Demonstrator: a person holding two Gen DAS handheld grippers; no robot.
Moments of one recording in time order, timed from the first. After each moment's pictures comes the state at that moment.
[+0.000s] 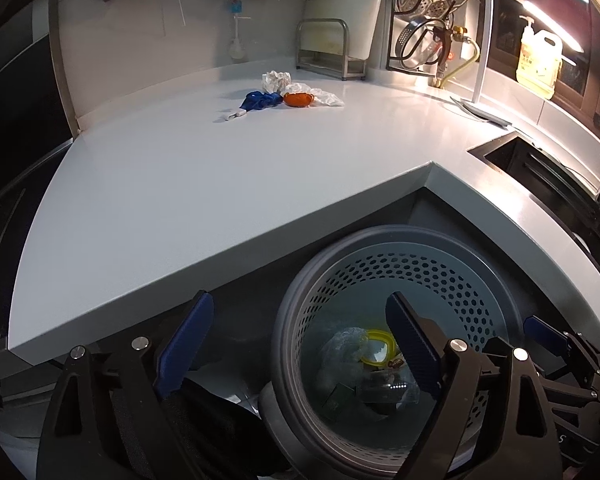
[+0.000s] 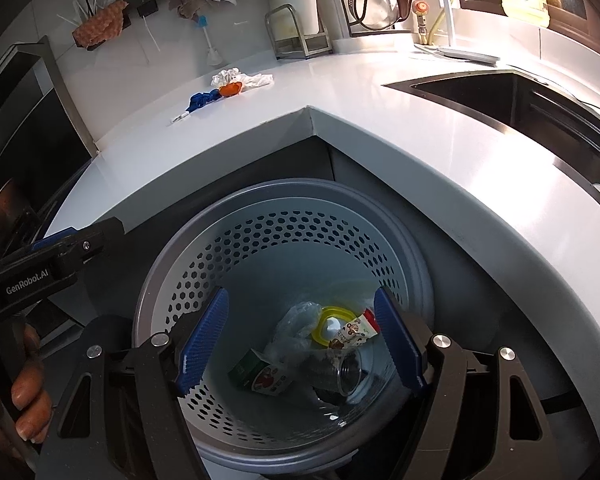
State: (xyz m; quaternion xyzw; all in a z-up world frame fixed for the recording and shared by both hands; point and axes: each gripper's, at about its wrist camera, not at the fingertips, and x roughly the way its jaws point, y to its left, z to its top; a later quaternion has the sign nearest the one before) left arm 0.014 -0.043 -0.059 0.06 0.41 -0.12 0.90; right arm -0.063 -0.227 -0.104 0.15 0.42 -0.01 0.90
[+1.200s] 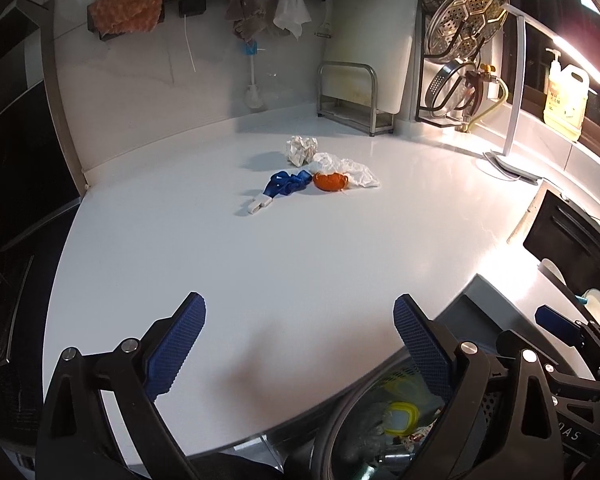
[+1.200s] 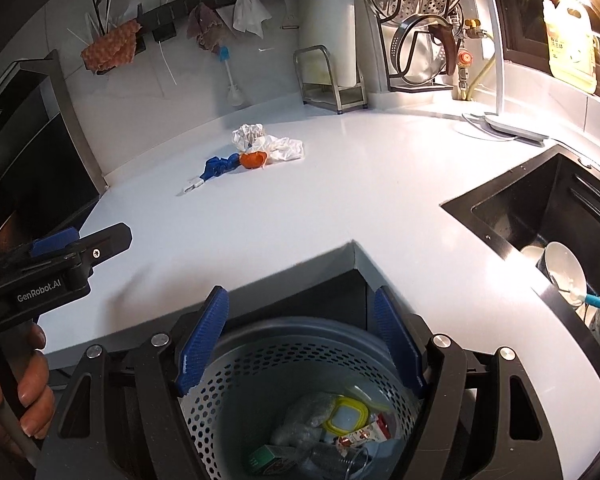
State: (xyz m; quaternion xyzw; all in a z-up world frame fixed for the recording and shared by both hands) left arm 0.111 -0.047 -0.005 0.07 0.36 -0.10 0.93; right arm 0.051 -0.235 -0.047 0.12 0.37 0.02 0.92
